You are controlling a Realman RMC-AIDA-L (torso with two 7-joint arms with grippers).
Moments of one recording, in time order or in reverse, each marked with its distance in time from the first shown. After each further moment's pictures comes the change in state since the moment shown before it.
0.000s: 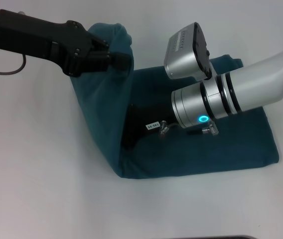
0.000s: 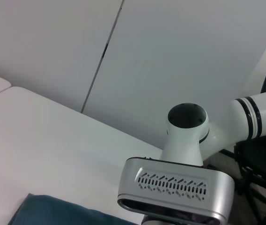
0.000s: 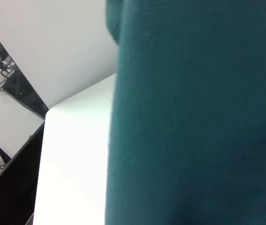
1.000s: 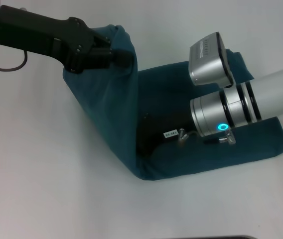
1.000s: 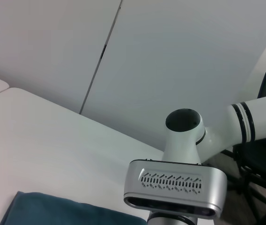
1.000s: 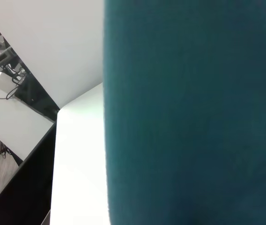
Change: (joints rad) left arm -0.014 0.002 0.000 -0.001 0.001 0.001 -0.012; right arm -0.022 -0.001 0.215 -0.086 -0.167 0.123 -0.050
